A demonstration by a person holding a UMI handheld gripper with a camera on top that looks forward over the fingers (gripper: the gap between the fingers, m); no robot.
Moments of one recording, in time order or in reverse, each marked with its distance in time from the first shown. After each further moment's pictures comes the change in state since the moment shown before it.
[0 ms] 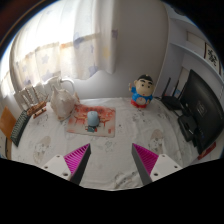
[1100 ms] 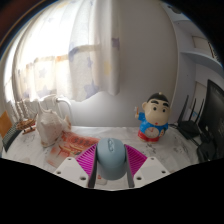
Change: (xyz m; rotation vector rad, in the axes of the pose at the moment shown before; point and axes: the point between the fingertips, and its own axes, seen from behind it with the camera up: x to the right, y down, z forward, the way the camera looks) arm 0.027 -0.108 0.175 0.309 -0.124 -0.043
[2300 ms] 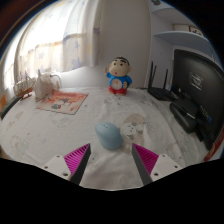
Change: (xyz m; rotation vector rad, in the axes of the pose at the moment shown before) arm 0.119 0.212 -0.144 -0.102 0.096 -0.002
